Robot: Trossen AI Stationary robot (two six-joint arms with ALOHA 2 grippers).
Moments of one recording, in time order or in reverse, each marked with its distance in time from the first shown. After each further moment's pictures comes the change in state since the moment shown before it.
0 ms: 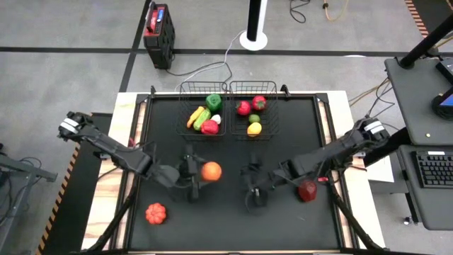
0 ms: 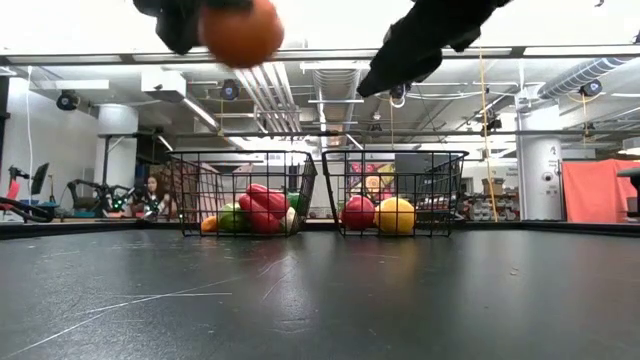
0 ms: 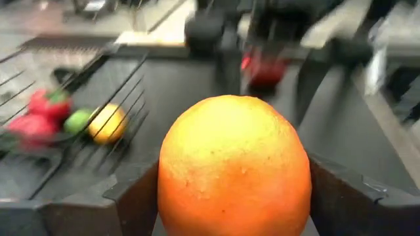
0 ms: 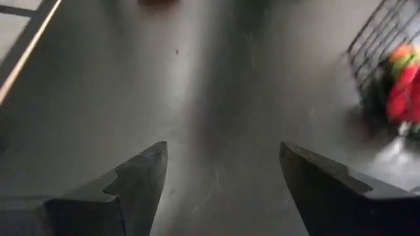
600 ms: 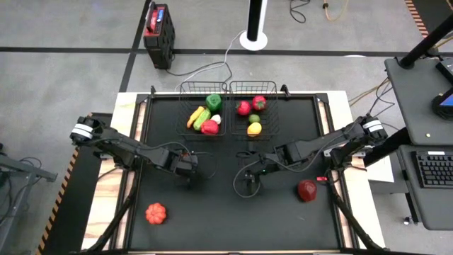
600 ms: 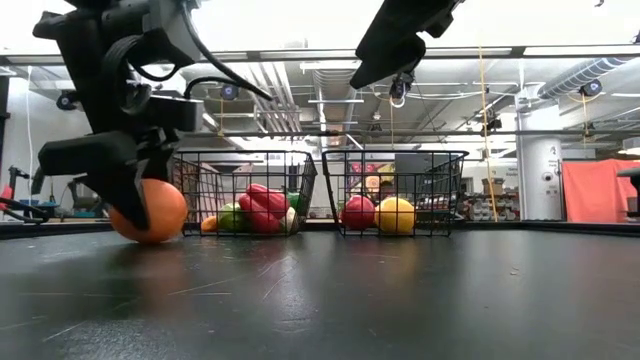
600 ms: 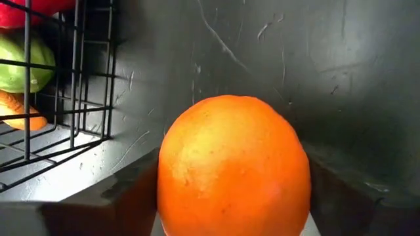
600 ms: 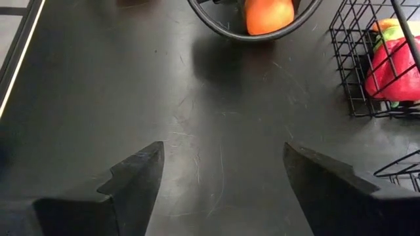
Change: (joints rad) left arm 0.220 0.207 -0.032 -0.702 0.185 -0.049; right arm -0.123 0.008 0.170 -0.244 -0.110 0.033
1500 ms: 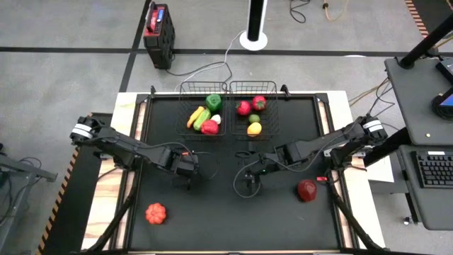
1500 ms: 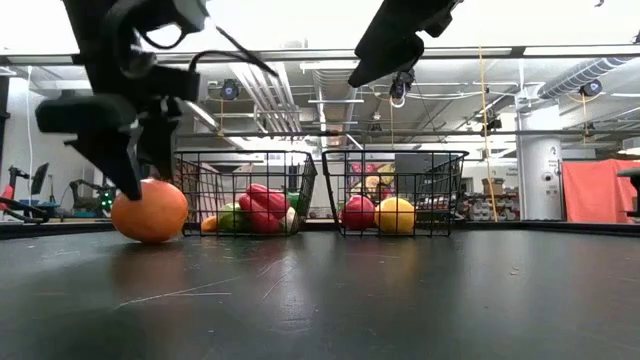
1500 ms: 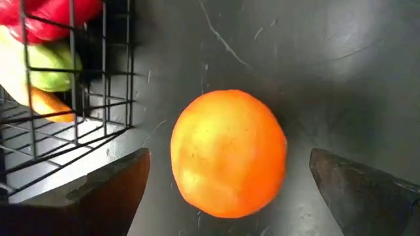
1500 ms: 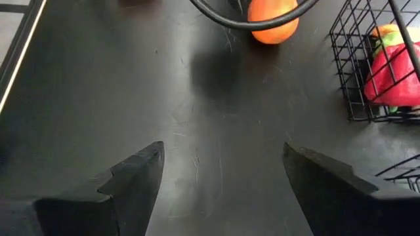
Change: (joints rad) left arm -0.019 0.001 0.148 -0.219 0.010 -0.007; right arm 0.000 0.000 0.000 0.006 0.000 -0.020
